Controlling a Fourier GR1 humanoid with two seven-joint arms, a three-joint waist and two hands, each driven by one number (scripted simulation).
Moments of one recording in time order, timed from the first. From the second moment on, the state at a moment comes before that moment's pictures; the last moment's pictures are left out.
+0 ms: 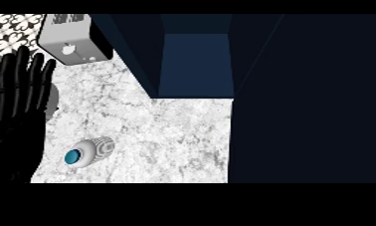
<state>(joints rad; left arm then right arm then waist) -0.01 0.09 0.00 -2.10 0.01 0.03 0.02 -0.01 -0.11 0.03 -2.10 -0.02 0.00 0.01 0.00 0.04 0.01</state>
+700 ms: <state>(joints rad) 0.36 0.00 -0.08 -2.40 -0.09 0.63 0.01 0.18 -0.09 0.19 -2.29 -0.07 0.07 0.10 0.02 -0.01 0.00</state>
